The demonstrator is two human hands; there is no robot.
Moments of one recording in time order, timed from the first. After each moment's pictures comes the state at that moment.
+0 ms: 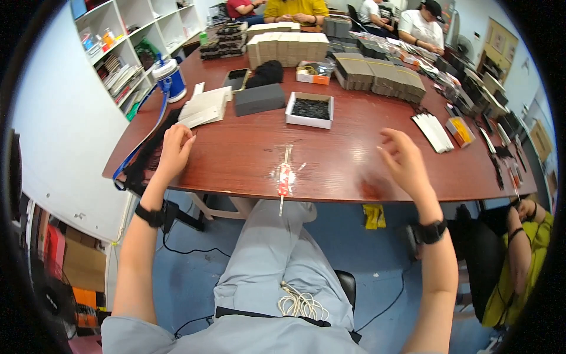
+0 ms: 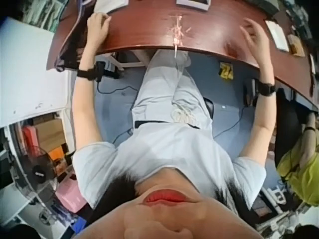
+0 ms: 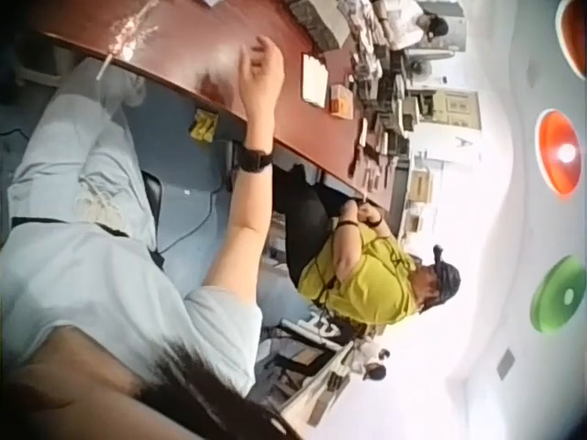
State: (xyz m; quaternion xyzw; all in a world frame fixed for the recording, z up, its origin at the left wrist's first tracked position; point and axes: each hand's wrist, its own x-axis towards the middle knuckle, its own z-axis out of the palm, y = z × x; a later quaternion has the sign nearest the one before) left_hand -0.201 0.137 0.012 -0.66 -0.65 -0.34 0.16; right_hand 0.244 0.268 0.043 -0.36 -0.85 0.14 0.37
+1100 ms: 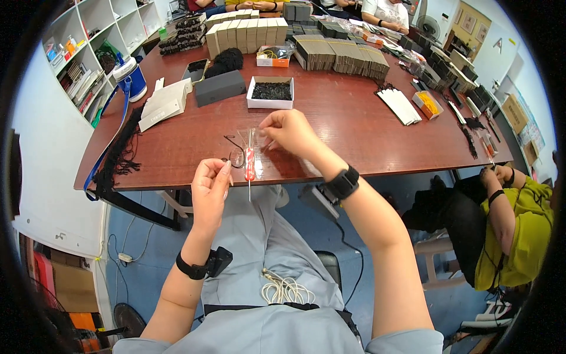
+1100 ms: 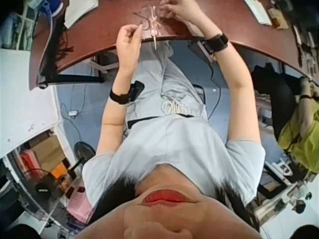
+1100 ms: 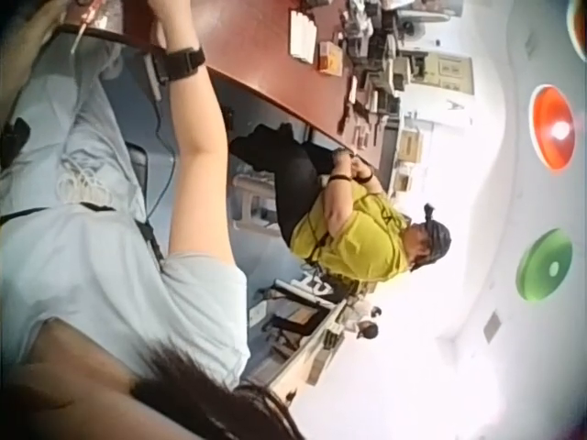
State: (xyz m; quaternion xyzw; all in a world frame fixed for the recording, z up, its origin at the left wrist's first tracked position) left_hand -0.005 0.113 -0.013 -0.40 -0.44 -0.72 -0.36; right_hand 0.120 0.261 0.026 -0.33 -0.74 0.53 0.26
